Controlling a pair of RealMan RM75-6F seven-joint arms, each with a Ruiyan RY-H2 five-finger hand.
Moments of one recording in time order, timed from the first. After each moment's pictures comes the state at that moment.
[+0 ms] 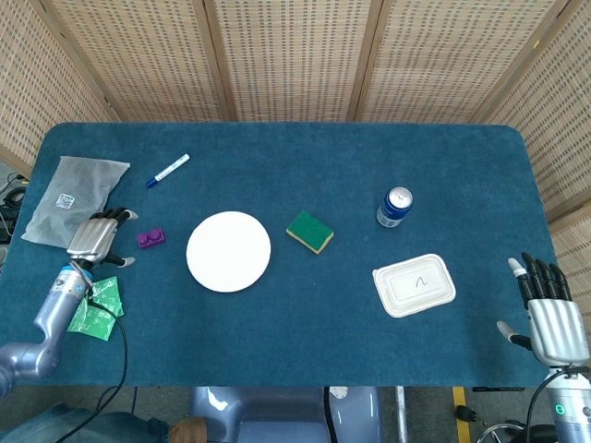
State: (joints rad) left arm -0.59 -1.46 -0.21 -1.05 1.22 0.77 -0.05; right arm 0.09 -1.17 0.09 -1.56 -1.48 1.49 -0.14
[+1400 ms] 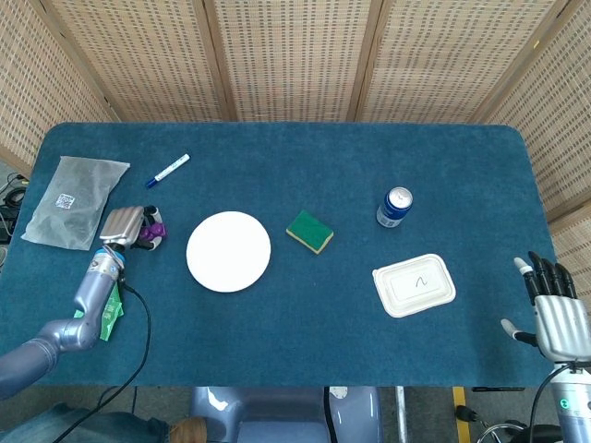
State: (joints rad) left arm -0.71 -1.57 -0.26 -0.98 1.05 0.69 0.01; right arm 0.10 -1.16 0.10 -1.55 -1.42 1.45 -0.09
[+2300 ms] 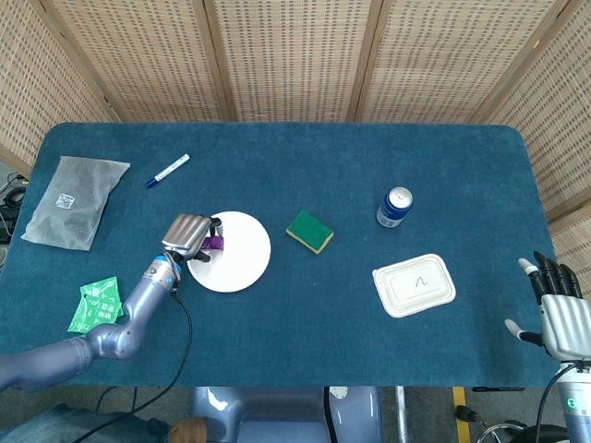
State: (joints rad) left arm -0.85 -1.62 -0.24 -1.22 0.93 0.76 0.32; right arm 0.10 -1.13 0.11 -1.56 -1.40 1.41 -0.03
